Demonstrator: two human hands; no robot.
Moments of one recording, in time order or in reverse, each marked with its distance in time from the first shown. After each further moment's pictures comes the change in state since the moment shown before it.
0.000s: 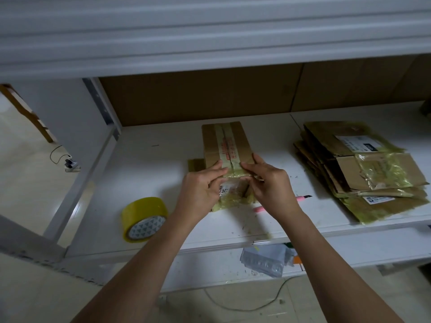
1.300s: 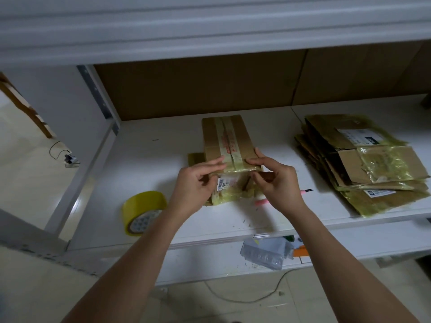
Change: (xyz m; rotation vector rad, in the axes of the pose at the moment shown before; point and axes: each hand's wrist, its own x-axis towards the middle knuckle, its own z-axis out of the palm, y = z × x) left_hand -0.005 -0.001 -0.017 -0.243 -0.153 -0.135; right_hand -0.009 -0.002 -0.008 0.354 -0.008 0.139
